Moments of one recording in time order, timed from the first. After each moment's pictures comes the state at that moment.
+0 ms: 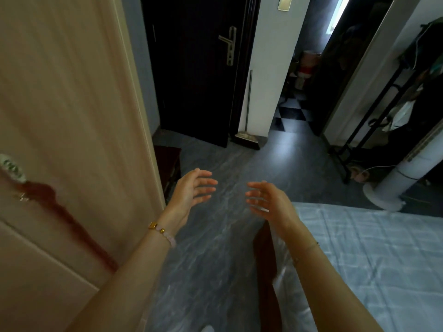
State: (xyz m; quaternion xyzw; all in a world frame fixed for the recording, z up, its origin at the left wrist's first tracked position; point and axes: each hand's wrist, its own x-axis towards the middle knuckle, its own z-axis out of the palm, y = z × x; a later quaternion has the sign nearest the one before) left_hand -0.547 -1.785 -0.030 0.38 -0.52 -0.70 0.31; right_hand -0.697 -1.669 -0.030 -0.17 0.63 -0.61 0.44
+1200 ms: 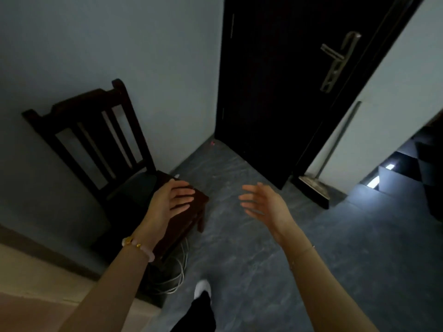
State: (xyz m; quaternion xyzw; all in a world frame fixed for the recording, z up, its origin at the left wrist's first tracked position) left_hand -0.760 -2.253 -0.082 0.54 -0.32 -0.64 0.44; right_hand -0.981 -2.221 -0.073 -0.29 0.60 -0.44 0.60
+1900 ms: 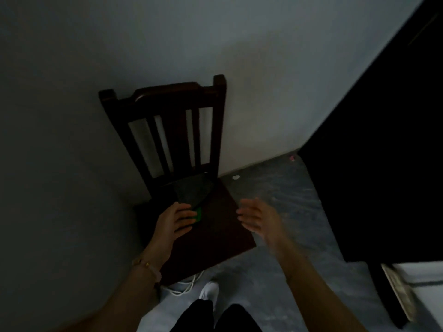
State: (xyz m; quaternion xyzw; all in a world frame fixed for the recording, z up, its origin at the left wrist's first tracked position) left_hand -0.656 -2.424 -0.184 0.64 -0.06 -0.54 0.54; right_hand -0.842 -2.522 -0.135 -0.37 0.56 -0.18 0.72
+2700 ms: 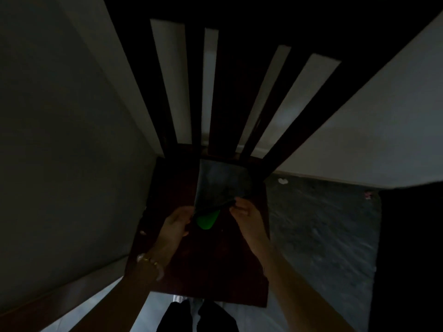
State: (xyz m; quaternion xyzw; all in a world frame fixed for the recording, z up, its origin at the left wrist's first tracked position) left_hand -0.634 -2.493 -0.405 0.73 0.10 -0.44 0.52; right_hand -0.723 -2.647 -0.411 -0.64 0.49 0.06 0.59
